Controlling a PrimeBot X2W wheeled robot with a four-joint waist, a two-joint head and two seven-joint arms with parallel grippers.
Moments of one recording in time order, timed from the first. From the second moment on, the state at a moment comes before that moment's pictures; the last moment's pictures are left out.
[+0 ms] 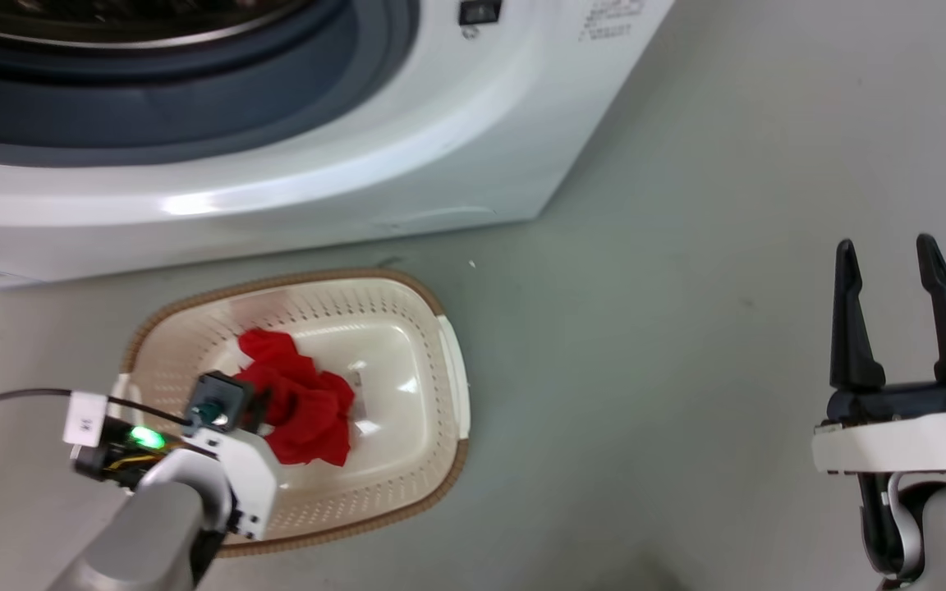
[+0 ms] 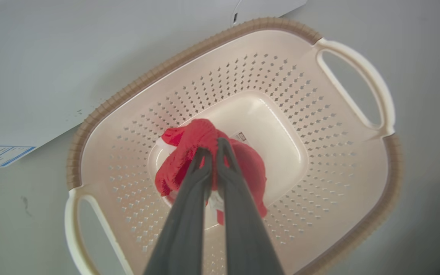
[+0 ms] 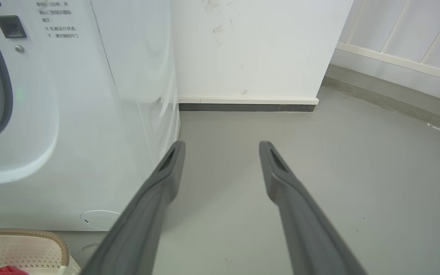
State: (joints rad) left arm -0.57 0.42 -0.79 0.90 -0.55 -0.01 -0.23; right arm -0.17 -0.05 -0.10 -0.01 0.05 0.13 -0.26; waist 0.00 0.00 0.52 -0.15
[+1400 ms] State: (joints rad) left arm -0.37 0.31 -0.35 0.68 -0.45 -0.05 -0.26; right arm -0.16 -0.05 -0.10 0.06 0.03 0.13 -0.26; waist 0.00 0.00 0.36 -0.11
